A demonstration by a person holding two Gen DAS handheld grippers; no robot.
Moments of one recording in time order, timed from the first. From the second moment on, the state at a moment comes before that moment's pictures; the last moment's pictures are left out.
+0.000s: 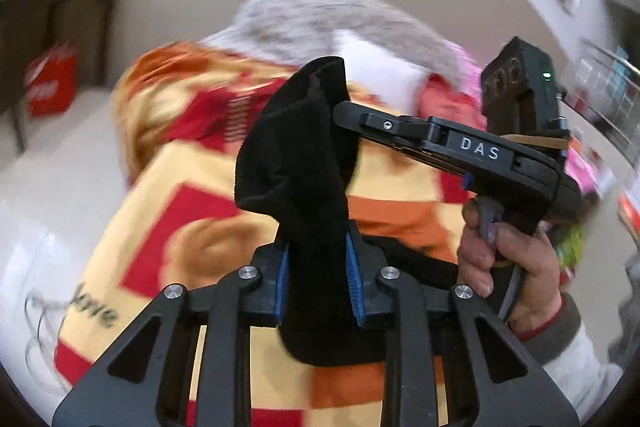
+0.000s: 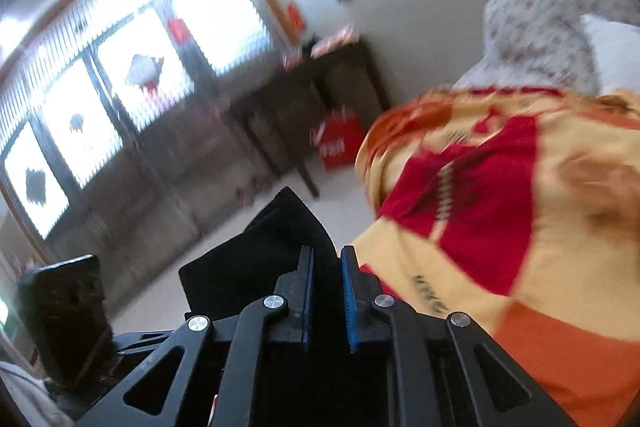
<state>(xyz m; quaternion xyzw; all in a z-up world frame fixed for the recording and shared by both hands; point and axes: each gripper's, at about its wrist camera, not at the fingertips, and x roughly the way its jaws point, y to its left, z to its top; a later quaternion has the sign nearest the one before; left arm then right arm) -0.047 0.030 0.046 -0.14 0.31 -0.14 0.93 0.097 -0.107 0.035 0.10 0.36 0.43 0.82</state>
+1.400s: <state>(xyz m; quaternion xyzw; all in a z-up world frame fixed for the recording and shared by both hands) -0.019 -0.064 -0.003 -0.04 0.40 -0.21 0.89 -0.031 -0.265 -0.001 0.13 0.42 0.20 0.88</state>
